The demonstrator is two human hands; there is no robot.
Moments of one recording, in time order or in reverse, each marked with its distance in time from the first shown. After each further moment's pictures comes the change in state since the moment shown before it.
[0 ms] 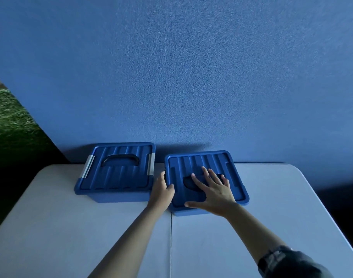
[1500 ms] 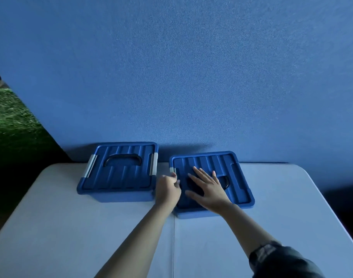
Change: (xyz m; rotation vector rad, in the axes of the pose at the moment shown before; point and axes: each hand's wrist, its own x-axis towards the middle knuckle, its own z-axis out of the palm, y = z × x) left_hand 0.012 0.009 0.011 0.334 0.160 0.123; right_hand 0.020 -0.009 0.012 0.271 0.121 -0.152
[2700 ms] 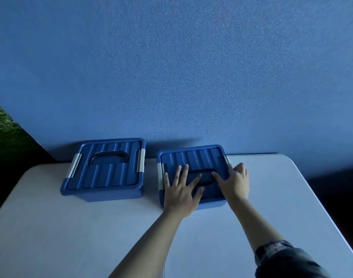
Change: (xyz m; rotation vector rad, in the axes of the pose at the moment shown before) left_hand -0.035 0.026 0.048 0.529 -0.191 0.446; right_hand -0.024 0.066 -0.017 -0.057 0.486 0.634
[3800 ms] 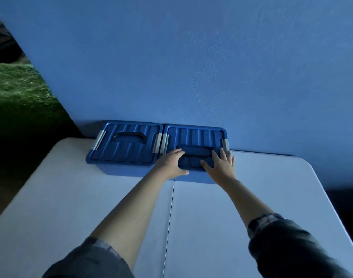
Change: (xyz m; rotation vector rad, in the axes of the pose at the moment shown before) left_hand 0.000 -0.060 -0.065 -0.318 -0.138 -0.147; right_hand -0.007 -0.057 -0.001 -0.073 -0.451 -0.257
